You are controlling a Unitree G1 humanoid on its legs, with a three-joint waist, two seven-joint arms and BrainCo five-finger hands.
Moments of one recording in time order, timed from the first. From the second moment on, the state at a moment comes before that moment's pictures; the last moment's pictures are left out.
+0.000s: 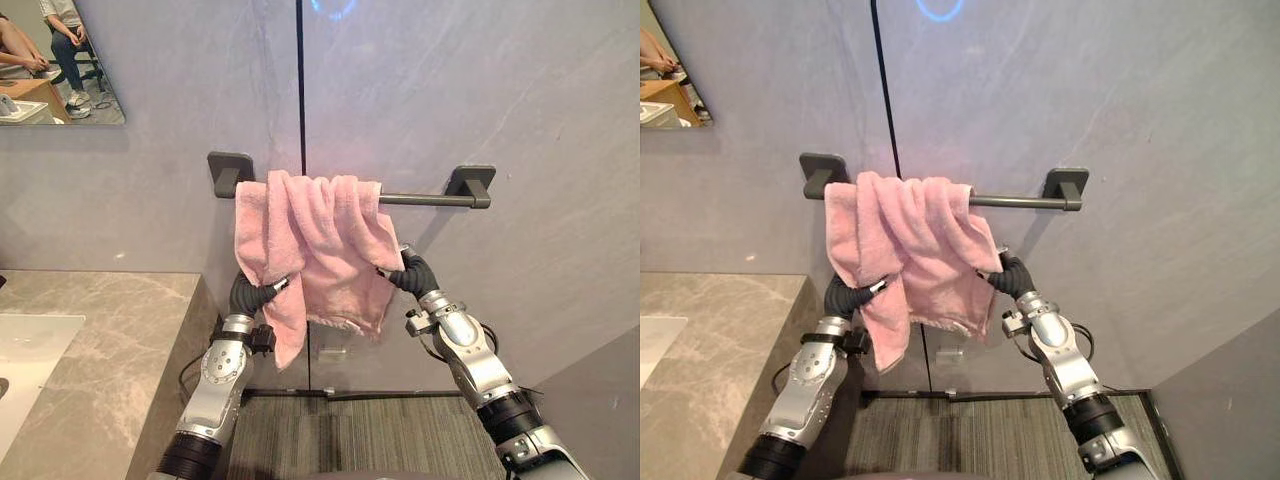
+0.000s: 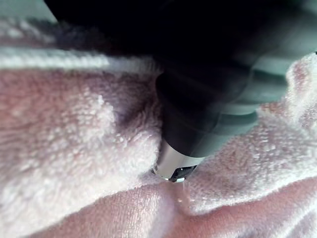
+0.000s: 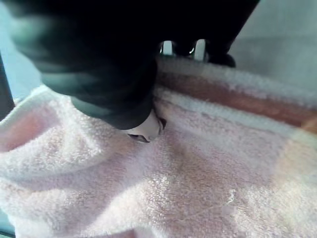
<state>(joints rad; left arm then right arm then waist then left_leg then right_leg) -0.02 0.25 -0.18 0.09 -0.24 -0.26 0.10 -0.23 -0.28 0.24 0.20 0.22 -0.19 0.07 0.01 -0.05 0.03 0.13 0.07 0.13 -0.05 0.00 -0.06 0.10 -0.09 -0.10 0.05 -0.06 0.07</state>
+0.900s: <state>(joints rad) -0.02 0.21 -0.17 0.09 -0.24 -0.26 0.06 -0.16 -0.24 0.15 0.23 0.23 -0.19 0.07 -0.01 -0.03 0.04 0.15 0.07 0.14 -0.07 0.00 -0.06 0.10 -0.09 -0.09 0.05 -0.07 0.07</state>
